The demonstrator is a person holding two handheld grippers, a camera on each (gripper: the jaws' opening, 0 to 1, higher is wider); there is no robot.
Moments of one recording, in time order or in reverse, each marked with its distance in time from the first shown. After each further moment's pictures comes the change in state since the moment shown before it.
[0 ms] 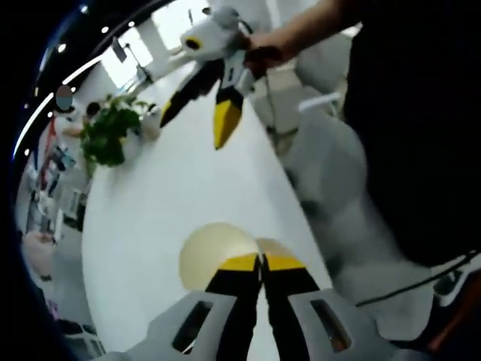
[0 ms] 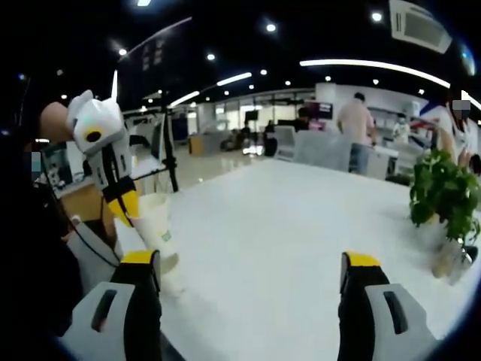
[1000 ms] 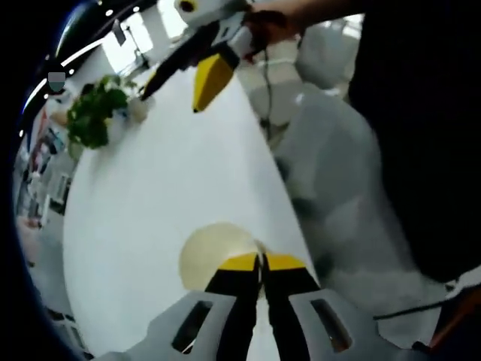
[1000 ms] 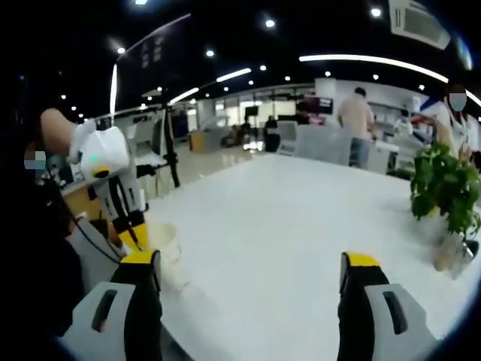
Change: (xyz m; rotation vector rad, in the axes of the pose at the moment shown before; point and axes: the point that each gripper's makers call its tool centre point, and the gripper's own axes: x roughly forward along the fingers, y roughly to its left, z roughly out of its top) left arm 0.054 -0.017 -0.017 -0.070 0.024 -0.058; right arm -0.003 0.002 -0.011 0.013 0.025 0.006
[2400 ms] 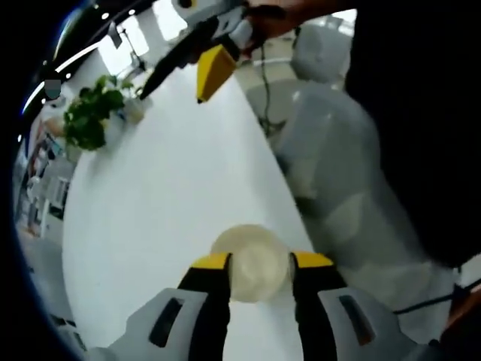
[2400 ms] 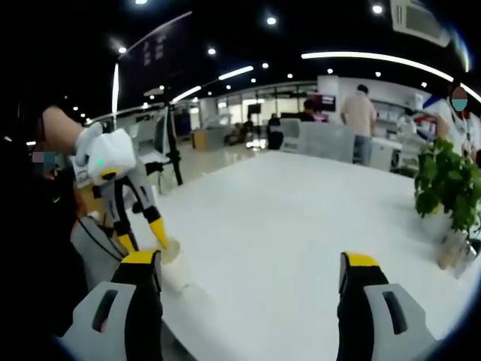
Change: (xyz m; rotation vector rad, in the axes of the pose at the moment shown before) left arm 0.001 0.004 -0.007 0.044 -0.011 0.007; right arm 0.003 0.006 -0.005 0.005 0.011 0.019
